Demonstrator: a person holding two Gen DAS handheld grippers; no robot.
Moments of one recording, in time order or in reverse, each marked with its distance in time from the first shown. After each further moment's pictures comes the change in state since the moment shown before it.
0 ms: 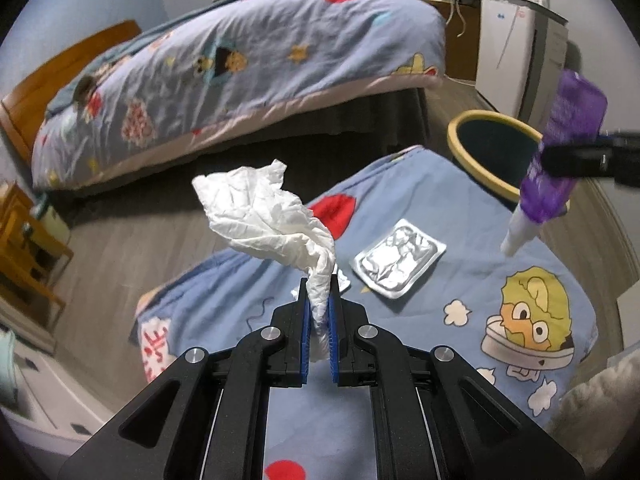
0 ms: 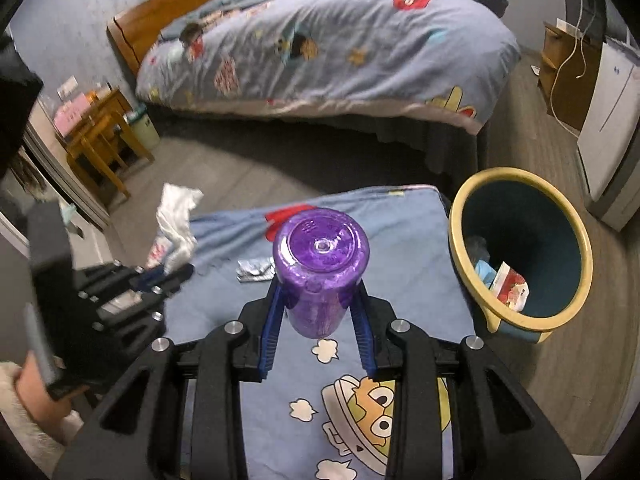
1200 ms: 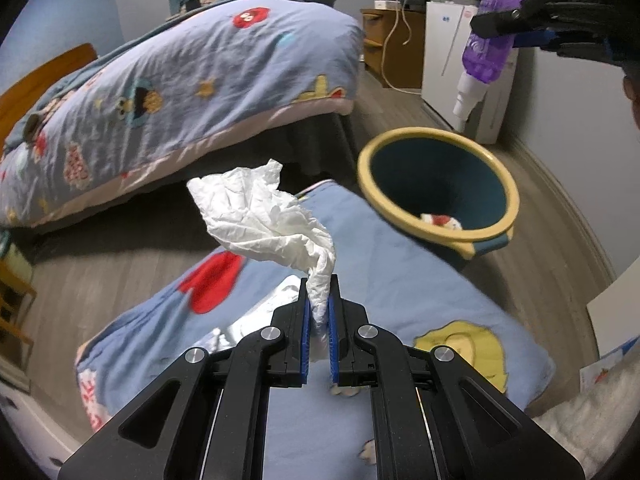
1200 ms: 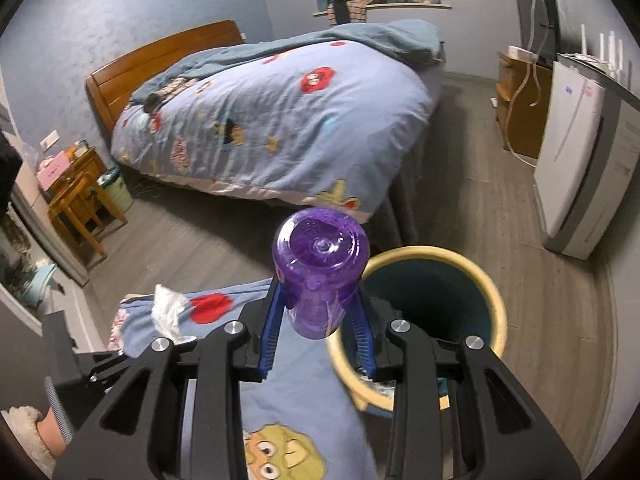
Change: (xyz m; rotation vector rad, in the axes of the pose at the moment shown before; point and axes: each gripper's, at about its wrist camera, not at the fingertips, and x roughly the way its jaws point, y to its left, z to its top) left arm 0.022 -0.104 0.046 0.061 -0.052 -0.146; right arm -0.056 -0.146 0.055 0.082 -0.171 -0.099
